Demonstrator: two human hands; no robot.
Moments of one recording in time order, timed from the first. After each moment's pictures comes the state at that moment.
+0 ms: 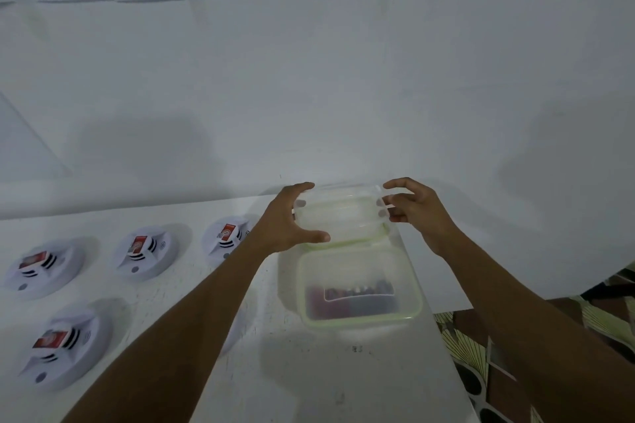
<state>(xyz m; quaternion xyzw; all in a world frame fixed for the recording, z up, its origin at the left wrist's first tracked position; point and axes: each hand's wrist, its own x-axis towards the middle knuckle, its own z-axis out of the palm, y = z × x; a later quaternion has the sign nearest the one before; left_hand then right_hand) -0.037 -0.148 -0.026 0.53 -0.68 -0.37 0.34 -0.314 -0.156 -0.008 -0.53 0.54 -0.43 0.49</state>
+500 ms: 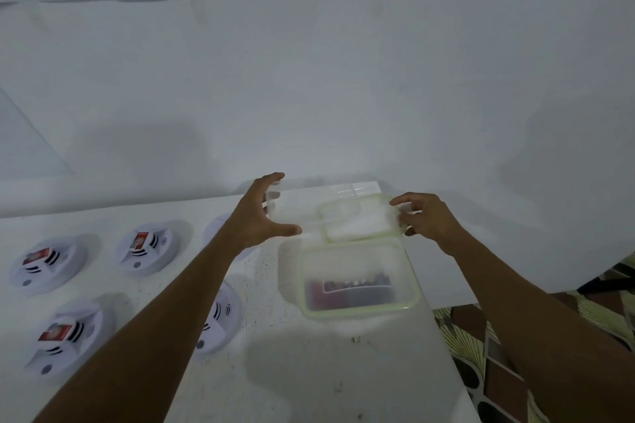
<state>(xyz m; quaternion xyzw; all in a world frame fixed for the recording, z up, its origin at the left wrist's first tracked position) 0.002 -0.136 -0.020 0.53 -0.66 -0.37 0.37 -0.342 -0.158 -0.035 -0.58 0.63 -0.33 0.38</state>
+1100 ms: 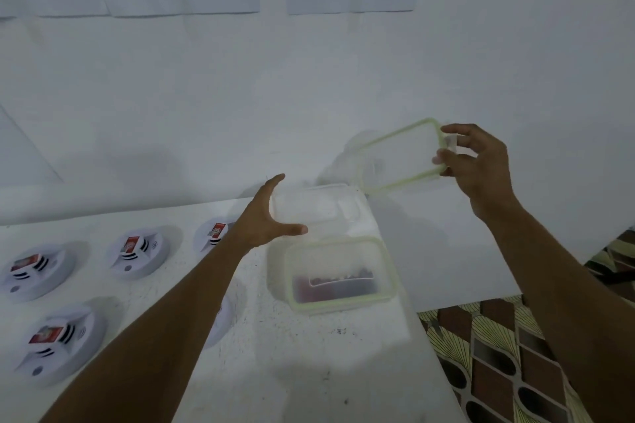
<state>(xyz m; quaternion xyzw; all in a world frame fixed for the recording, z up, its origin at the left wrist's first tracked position) -0.025 -0.131 -0.014 0.55 -0.66 -0.38 0.33 -0.379 -0.113 0.081 -0.54 0.53 -0.59 0.26</state>
